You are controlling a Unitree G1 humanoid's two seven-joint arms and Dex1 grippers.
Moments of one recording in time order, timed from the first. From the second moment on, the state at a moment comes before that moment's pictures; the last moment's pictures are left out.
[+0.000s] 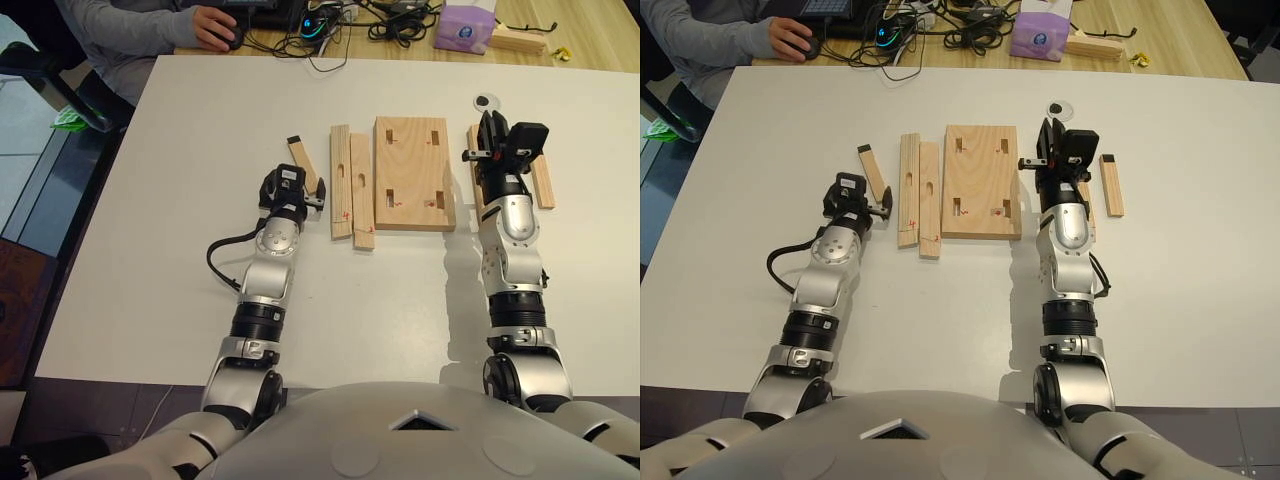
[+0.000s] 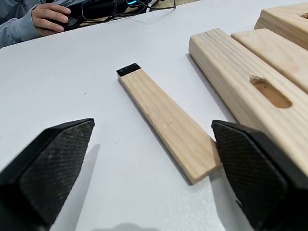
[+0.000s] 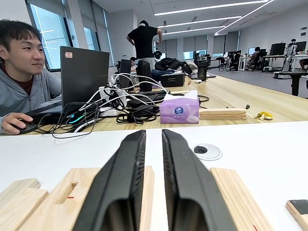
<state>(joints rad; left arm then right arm) -0.21 0.07 -0.07 0.26 0.11 0.27 0.01 -0.27 -0.05 -0.10 0.27 0.15 -0.11 0.10</state>
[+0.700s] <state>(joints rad) -0.24 0.03 -0.02 0.20 0.01 0.51 -0.06 -0.27 -0.05 -0.10 0.27 0.13 -0.11 0.07</state>
